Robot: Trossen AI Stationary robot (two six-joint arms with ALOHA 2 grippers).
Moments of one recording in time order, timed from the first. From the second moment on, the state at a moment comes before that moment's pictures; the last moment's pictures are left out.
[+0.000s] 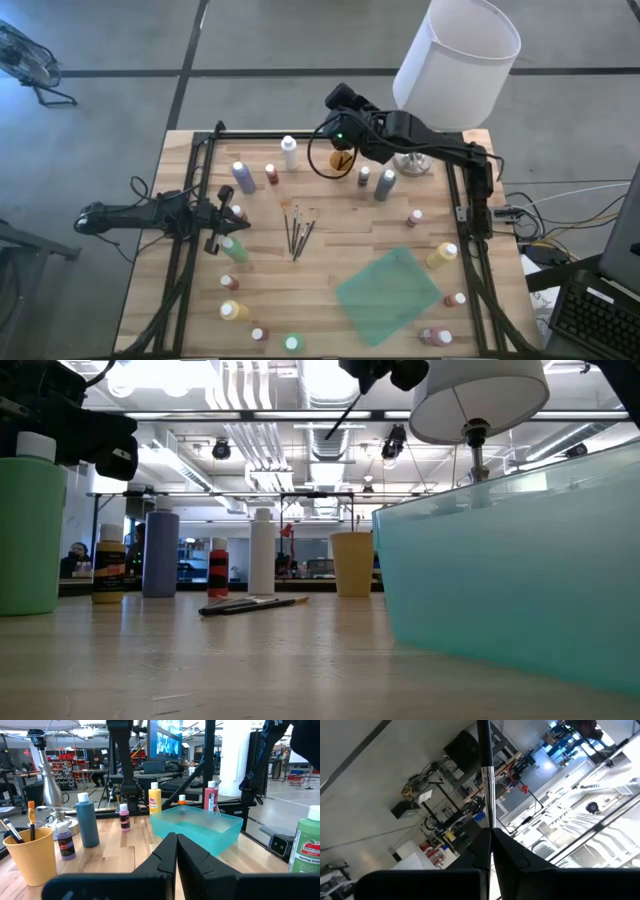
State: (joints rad) left arm -0.02 0.04 0.01 0.04 0.16 0.02; right arm -0.16 1.96 2.30 -1.22 1.14 -1.51
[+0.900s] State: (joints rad) left arm -0.02 0.04 0.01 0.04 0.16 0.02; right arm -0.17 1.96 1.95 -1.13 1.15 -1.48
